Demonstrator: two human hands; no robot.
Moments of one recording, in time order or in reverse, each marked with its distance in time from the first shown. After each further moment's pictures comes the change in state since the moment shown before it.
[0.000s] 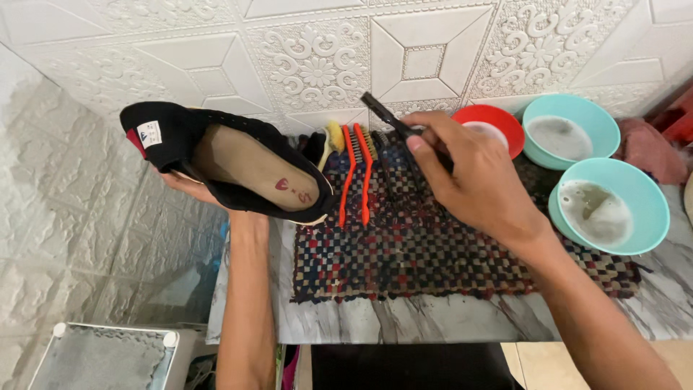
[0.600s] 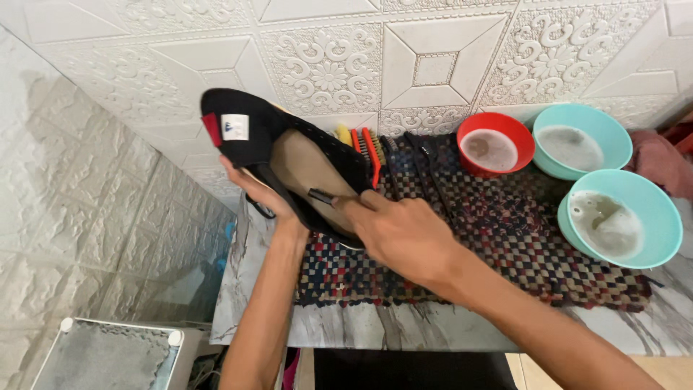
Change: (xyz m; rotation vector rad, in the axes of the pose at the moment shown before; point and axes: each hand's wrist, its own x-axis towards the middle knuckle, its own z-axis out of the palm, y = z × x) left_hand -0.052 -0.051 0.038 0.423 0.240 0.099; right_hand -0.010 -0.035 0.072 -0.100 -0.123 -0.199
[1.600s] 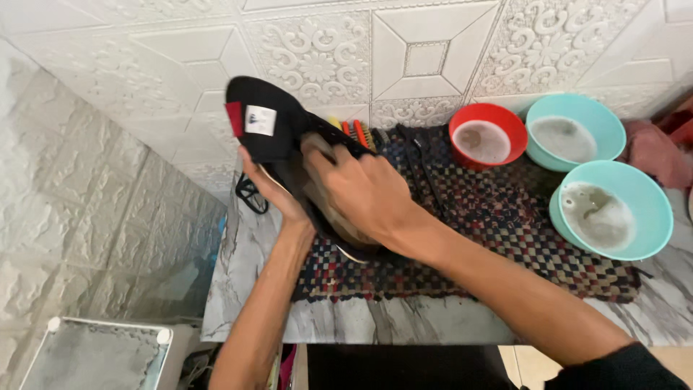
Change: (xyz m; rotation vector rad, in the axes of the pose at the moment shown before) left_hand -0.002 -0.016 -0.030 -0.023 0.011 -0.079; right_hand 0.039 0.014 0.036 -0.141 -0.244 0.134
